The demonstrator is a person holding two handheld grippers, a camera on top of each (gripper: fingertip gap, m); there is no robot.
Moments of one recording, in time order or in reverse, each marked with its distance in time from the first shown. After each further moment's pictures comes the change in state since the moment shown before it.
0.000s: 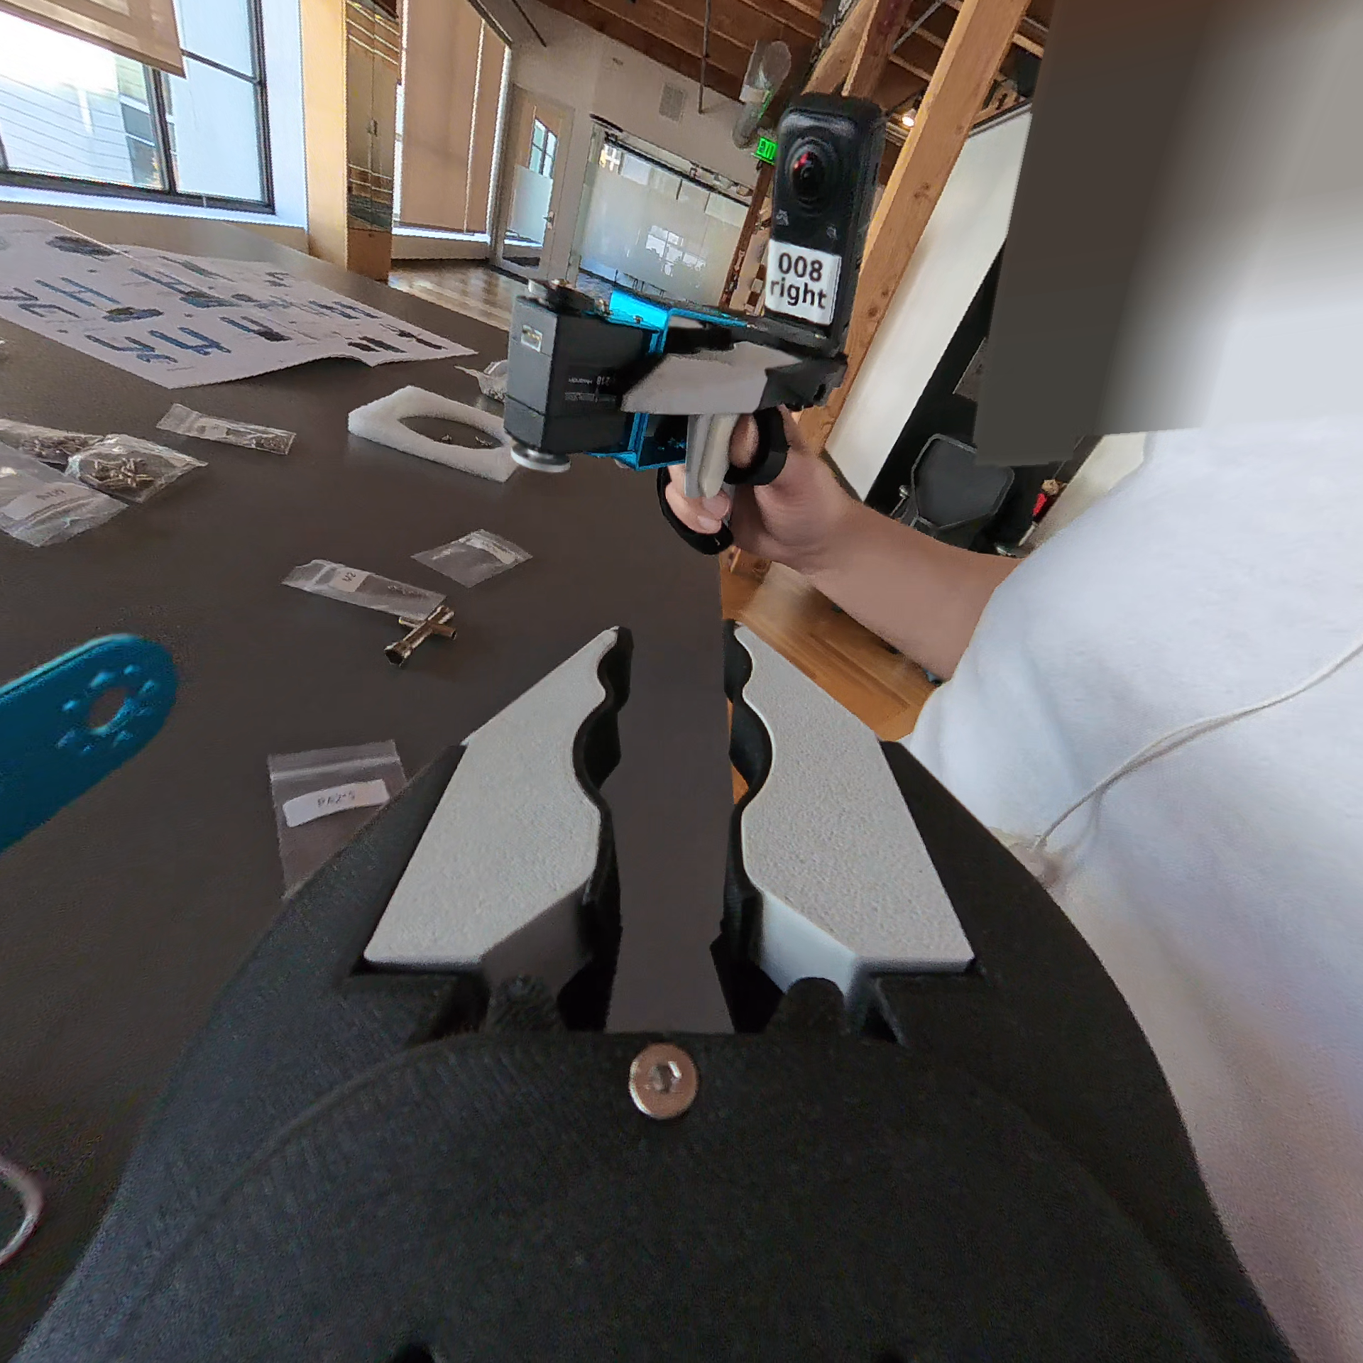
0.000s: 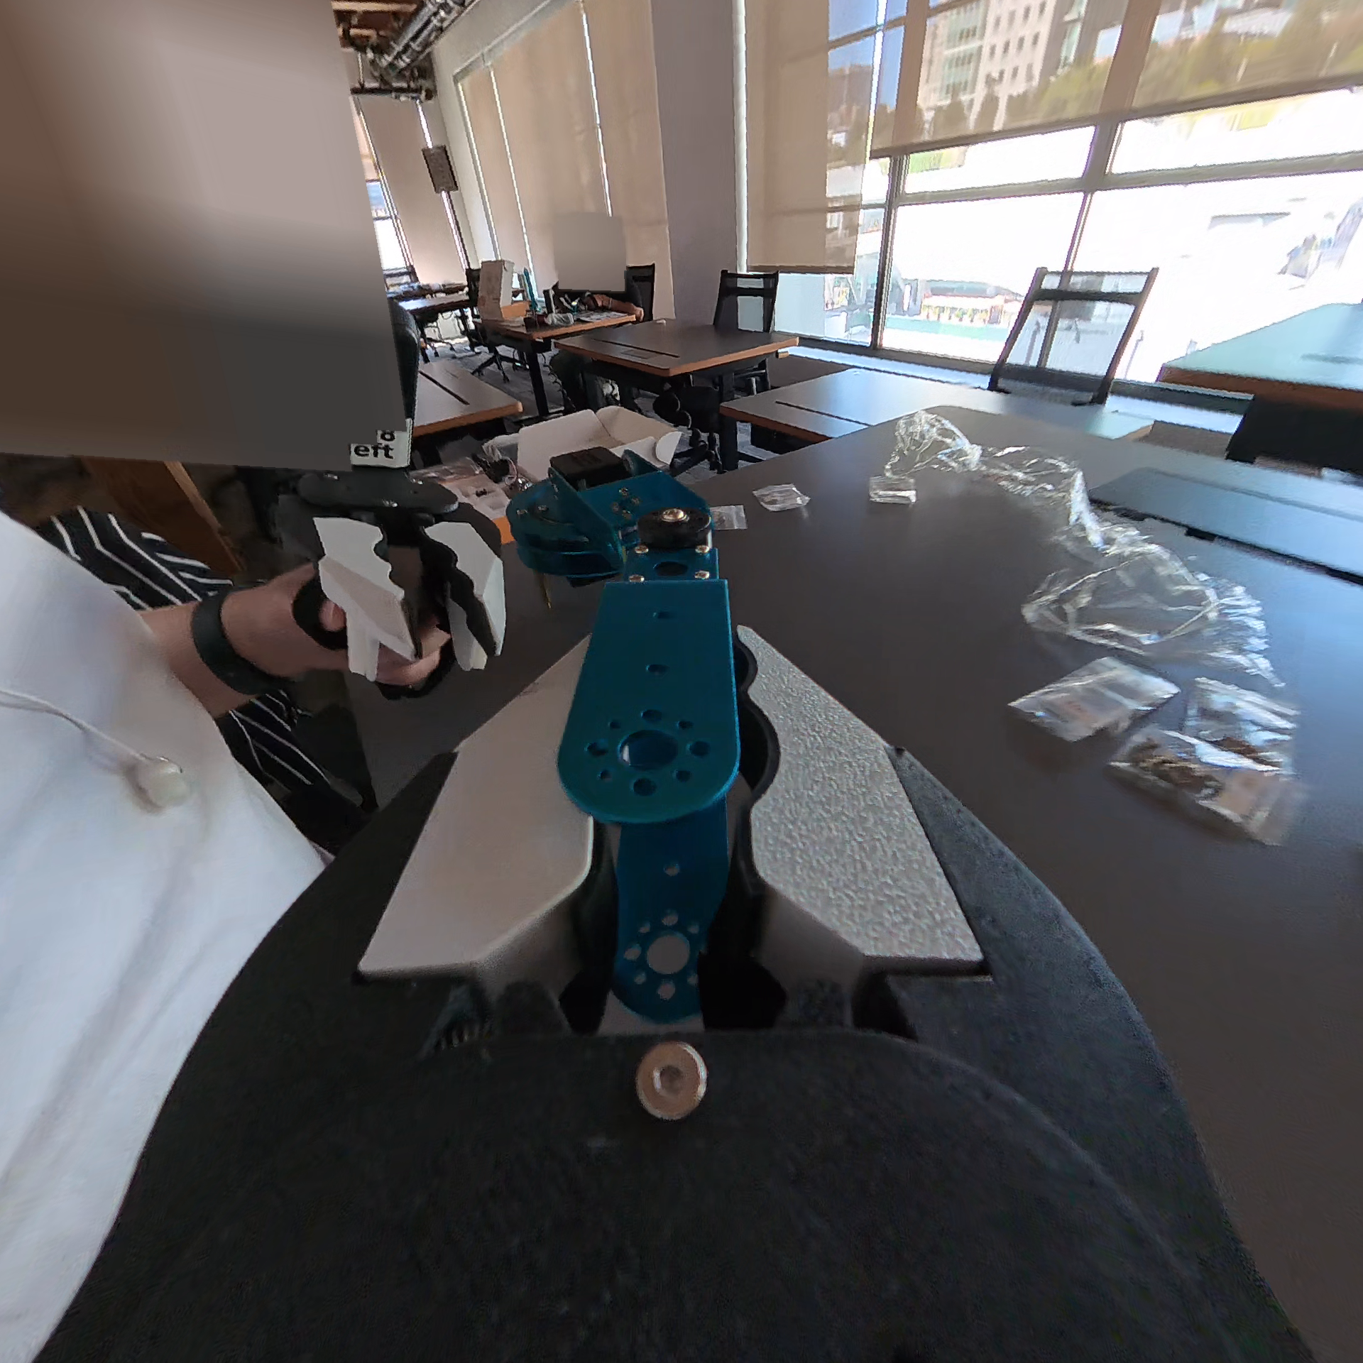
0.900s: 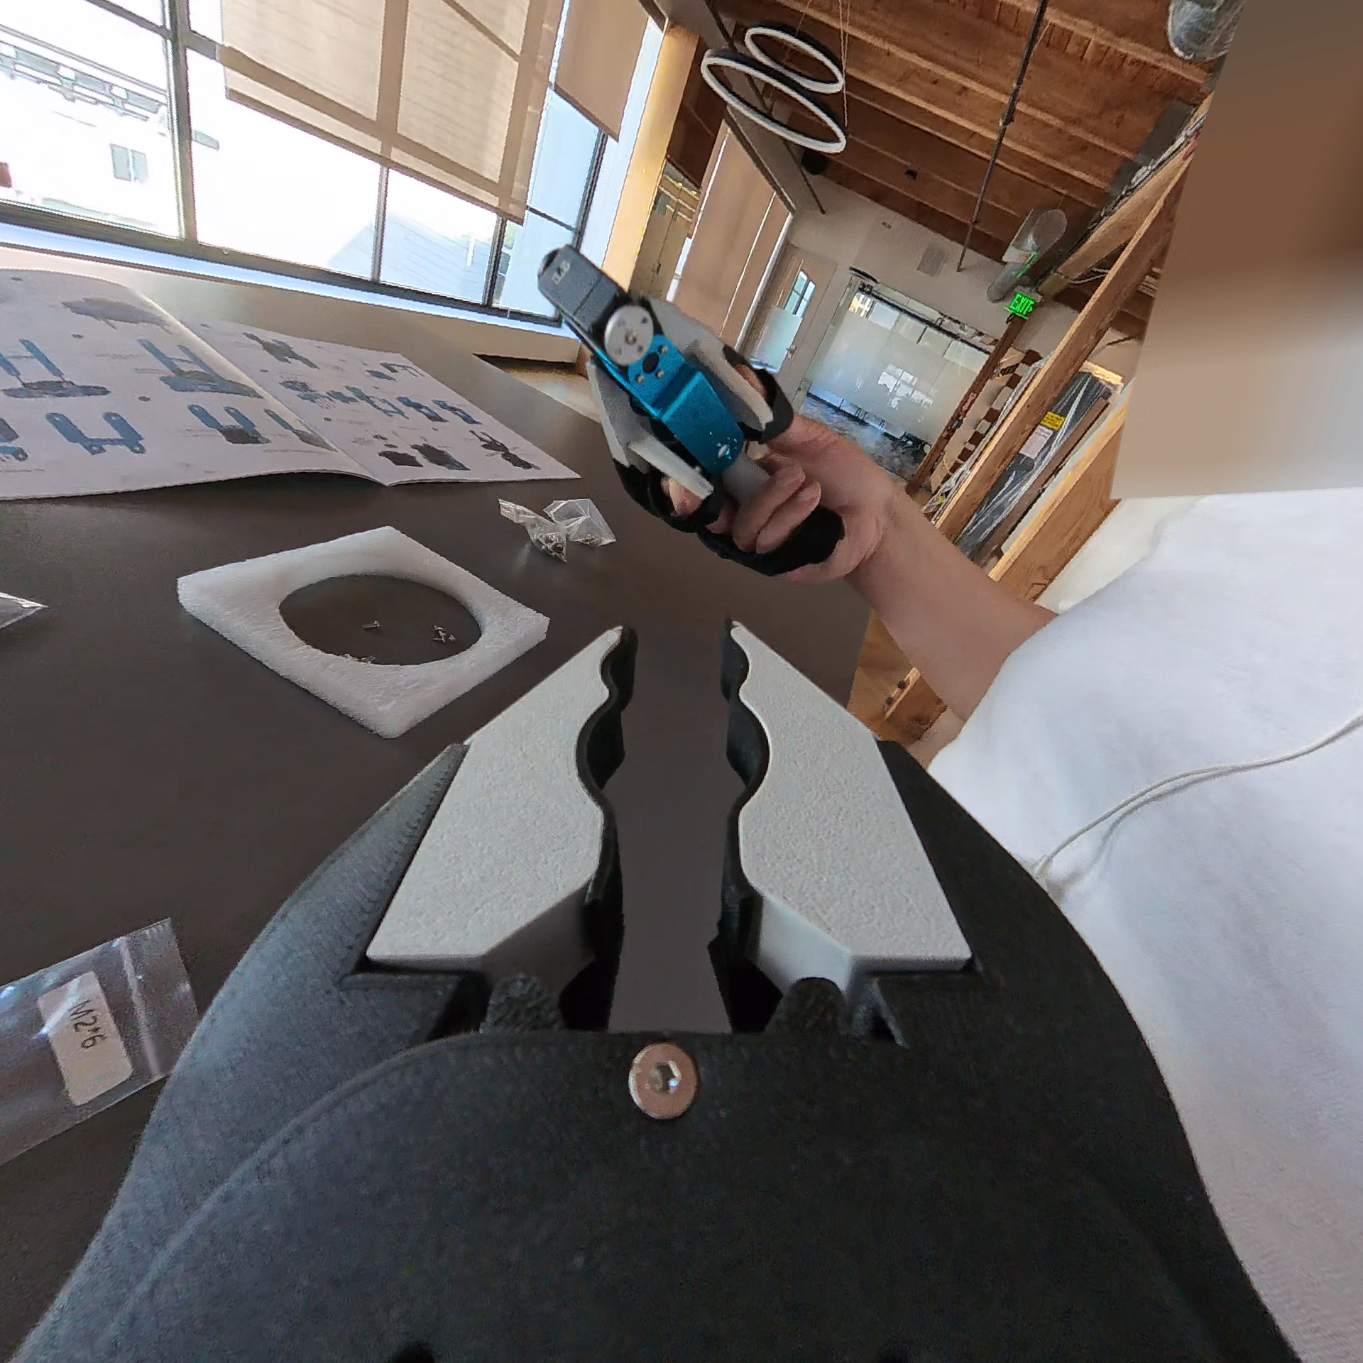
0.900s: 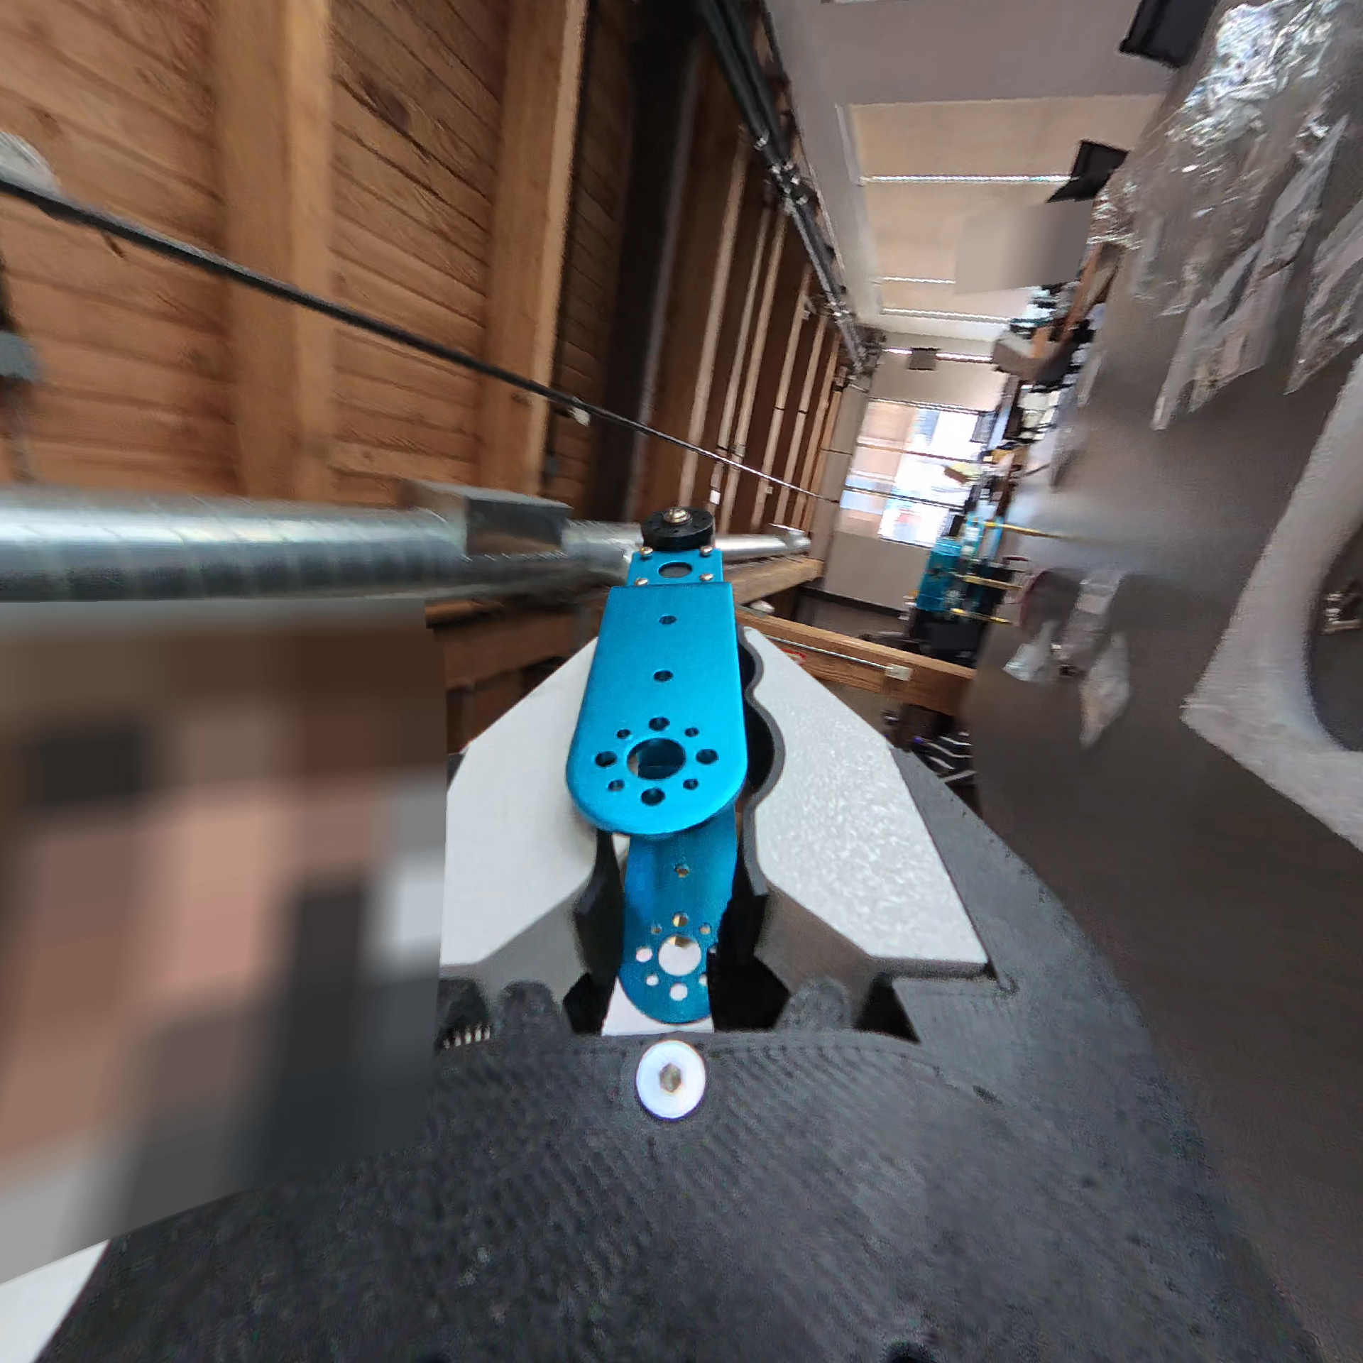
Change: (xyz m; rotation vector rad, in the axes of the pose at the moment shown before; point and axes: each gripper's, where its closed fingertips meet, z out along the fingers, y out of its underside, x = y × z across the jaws) left arm -0.017 -0.039 0.301 0.154 -0.346 -0.075; right arm 0.239 -0.023 -0.238 0.194 -0.631 1.427
